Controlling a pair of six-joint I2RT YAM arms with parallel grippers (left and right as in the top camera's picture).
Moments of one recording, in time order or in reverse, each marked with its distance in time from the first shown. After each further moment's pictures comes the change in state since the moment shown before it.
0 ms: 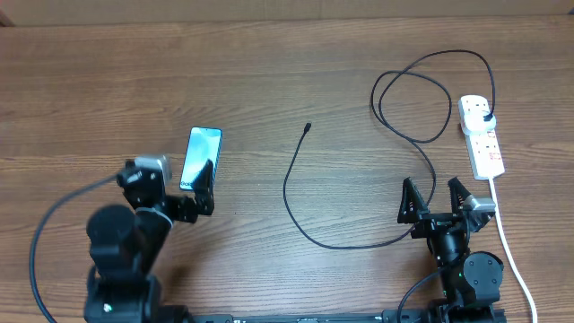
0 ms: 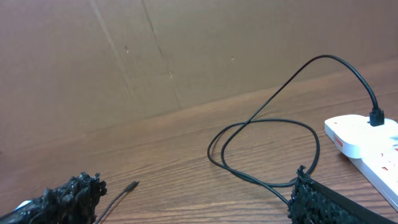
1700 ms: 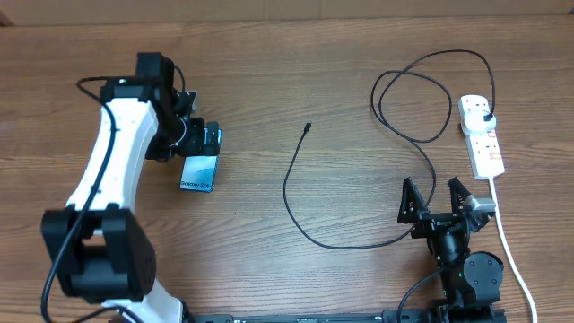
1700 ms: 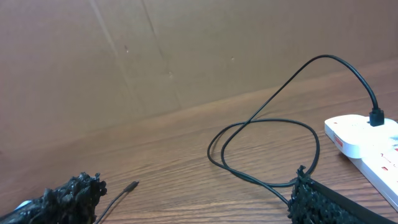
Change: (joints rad) left arm -0.027 1.239 0.922 -0.893 -0.122 0.087; right arm 0.000 0.000 0.000 0.000 0.000 0.000
